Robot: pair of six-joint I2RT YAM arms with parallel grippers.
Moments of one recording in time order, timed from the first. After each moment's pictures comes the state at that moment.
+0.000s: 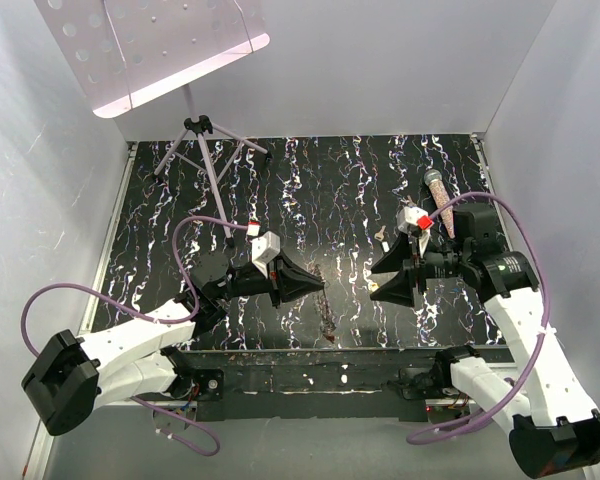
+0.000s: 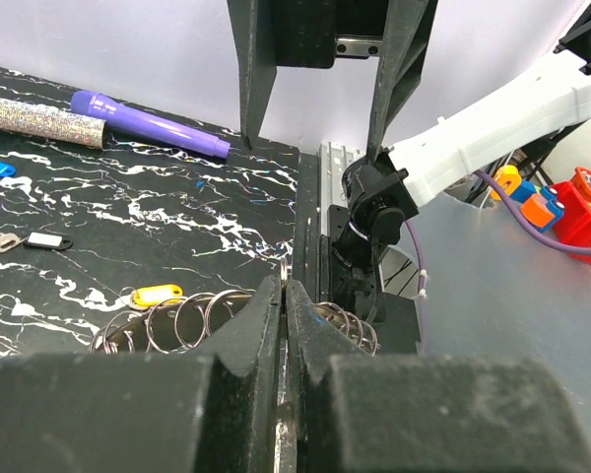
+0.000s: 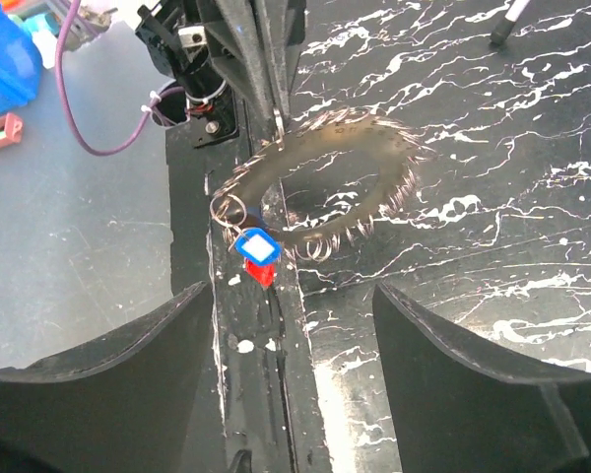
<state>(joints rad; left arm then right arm) -0.81 1.03 0.47 0.74 0.66 -0.35 0.27 0.86 0.97 -0.87 -1.18 -0.45</state>
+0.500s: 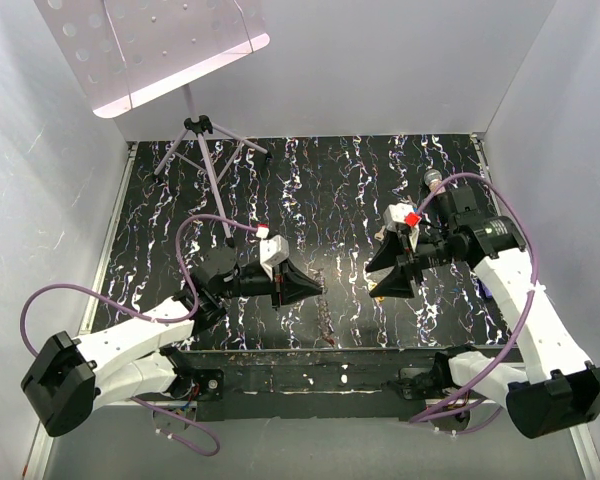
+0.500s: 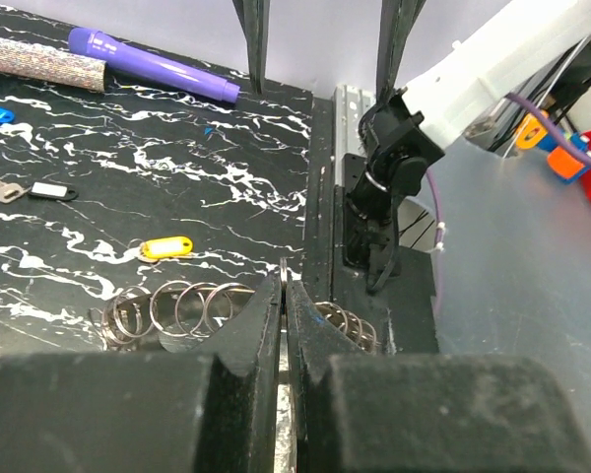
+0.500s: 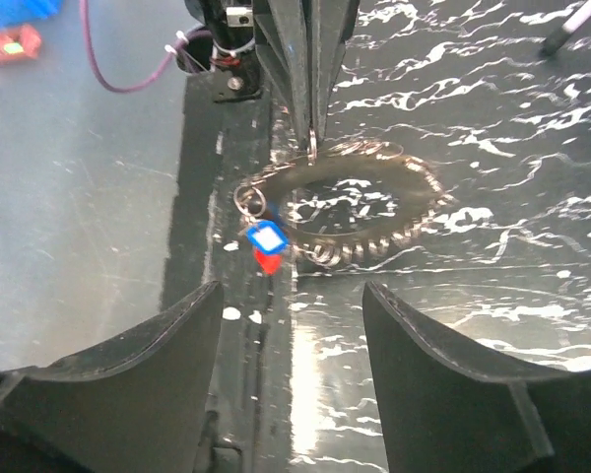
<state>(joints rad) -0.81 1.02 0.49 0.57 0.67 -0.27 0.29 1.06 1.12 -1.15 -1.23 -0.80</state>
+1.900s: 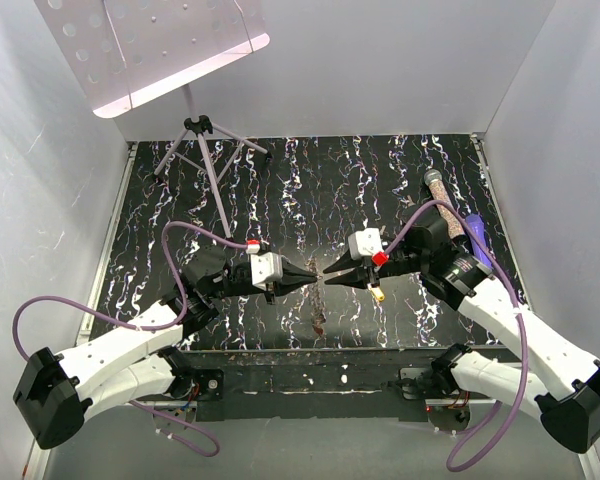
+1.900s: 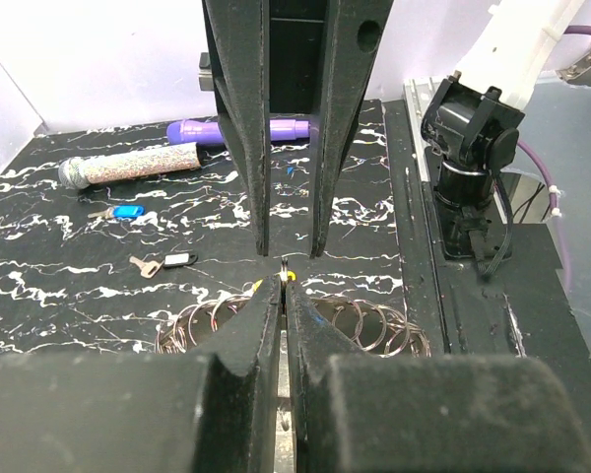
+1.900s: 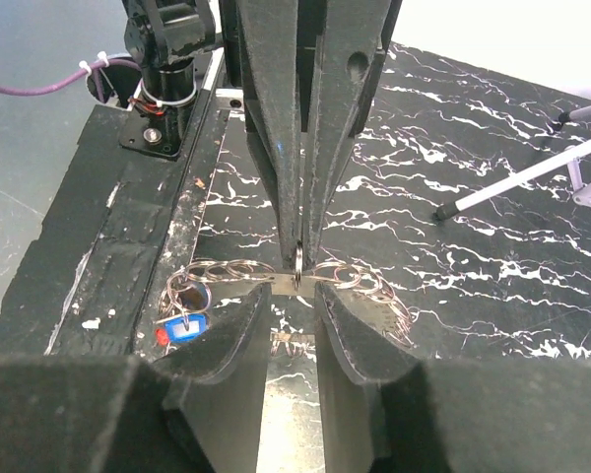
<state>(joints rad) -0.81 0.92 0.55 0.43 0.66 0.16 0.68 0.96 0.87 -0.27 -0.98 -0.54</state>
